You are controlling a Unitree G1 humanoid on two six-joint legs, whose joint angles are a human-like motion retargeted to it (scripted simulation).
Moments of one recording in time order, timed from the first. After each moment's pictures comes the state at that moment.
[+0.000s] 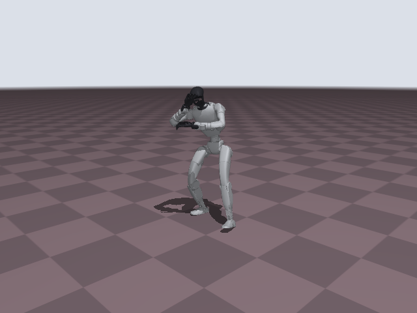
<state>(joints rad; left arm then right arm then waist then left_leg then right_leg) -1.26 0.32 -0.92 -0.08 0.46 -0.11 0.07 -1.75 -0.86 0.77 -0.17 -0.57 0.04 -0.40 0.13 0.15 0.52 -0.52 0.10 -0.07 0.36 -0.18 -0.07 -0.37 -0.36 -0.34 0.83 -0.59 0.02</state>
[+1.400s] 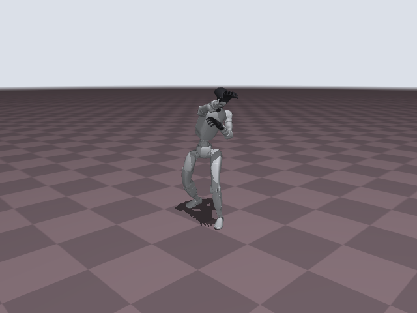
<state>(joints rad) -0.91 0.04 -0.85 -0.21 0.47 0.05 -0.05 -2.22 -0.72 1.40 1.44 -0.23 0.17 -0.21 0.83 -0.28 0.38 -0.78 0.03 -0.02 0.89 -0.29 -0.20 0.11 -0.37 -0.57 0.61 -0.64 -0.06</state>
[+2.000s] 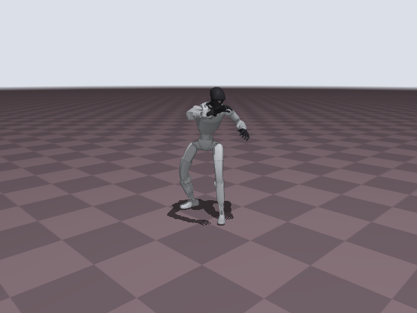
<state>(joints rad) -0.42 0.84 -0.09 -0.29 0.15 -0.07 0.23 -2.02 -1.04 1.17 0.32 -0.41 0.05 -0.49 0.48 -0.13 0.45 -0.56 0.10 0.01 0.23 -0.15 -0.07 -0.15 -0.45 -0.87 0.60 -0.35 -0.03</state>
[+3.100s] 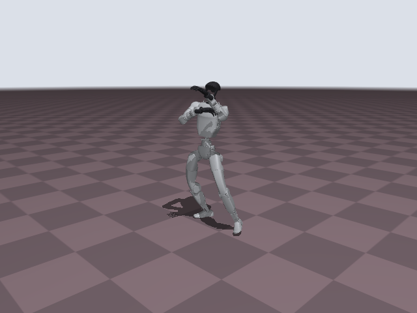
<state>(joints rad) -1.22 0.62 -0.38 -0.04 0.54 0.36 -0.31 -0.81 -0.32 0.78 -0.49 -0.16 0.00 0.43 0.14 -0.14 -0.01 -0.13 0.42 0.21 0.56 -0.20 0.02 0.14 -0.26 -0.53 0.50 -0.54 0.07</state>
